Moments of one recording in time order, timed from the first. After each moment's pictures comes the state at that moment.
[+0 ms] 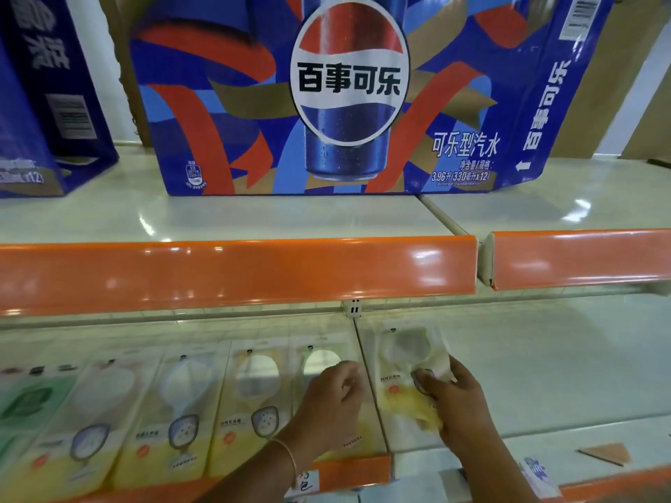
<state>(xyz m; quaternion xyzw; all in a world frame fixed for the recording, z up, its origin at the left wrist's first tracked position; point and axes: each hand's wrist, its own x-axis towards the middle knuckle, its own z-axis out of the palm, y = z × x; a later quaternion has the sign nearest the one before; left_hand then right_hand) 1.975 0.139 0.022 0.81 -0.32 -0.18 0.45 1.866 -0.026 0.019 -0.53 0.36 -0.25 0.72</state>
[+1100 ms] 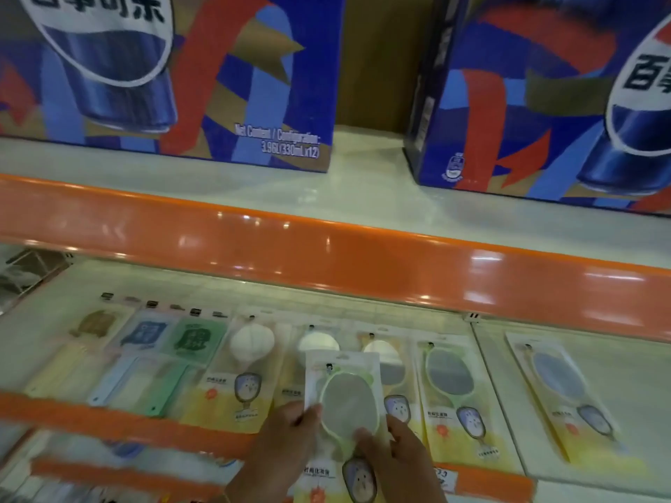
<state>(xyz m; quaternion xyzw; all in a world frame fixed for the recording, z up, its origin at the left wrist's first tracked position) 2.030 0.368 0.006 0.84 0.03 -0.22 0.50 1.943 0.219 -0.004 -0.75 0.29 -0.01 0.60</state>
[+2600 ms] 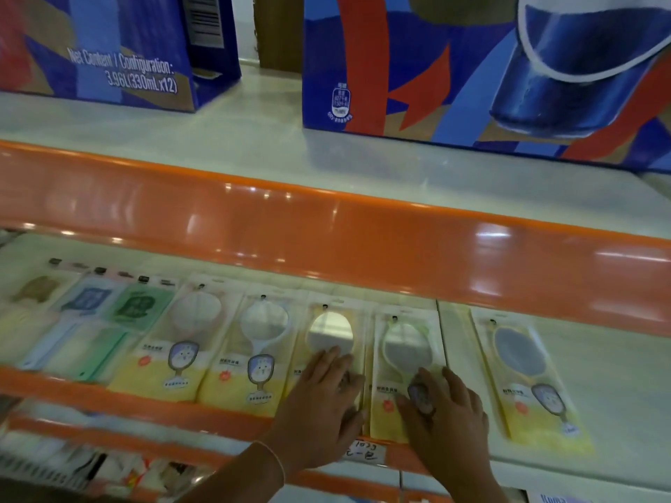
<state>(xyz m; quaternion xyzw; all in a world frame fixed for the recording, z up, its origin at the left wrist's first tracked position) 2.005 0.251 -0.052 0.89 -0.44 0.02 0.10 1.905 0.064 -0.028 -0.94 0.30 -0.02 0.17</state>
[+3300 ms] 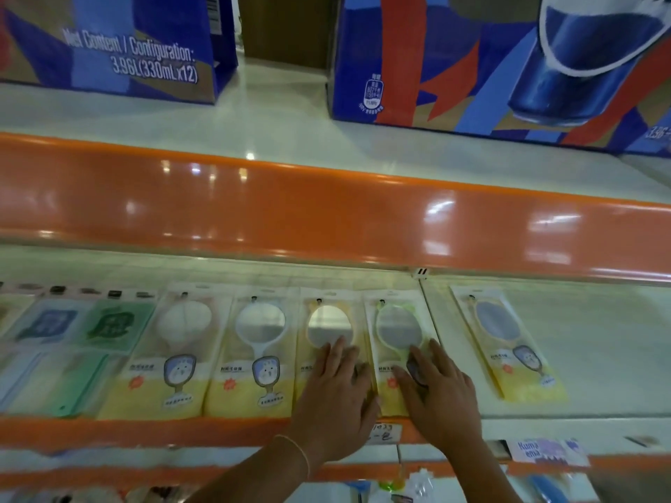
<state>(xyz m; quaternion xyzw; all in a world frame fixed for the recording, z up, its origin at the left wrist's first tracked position) 2.007 0.253 -0.046 0.87 -0.47 0.02 0.11 1.915 0.084 -0.044 -0.95 0.30 -0.07 0.11</state>
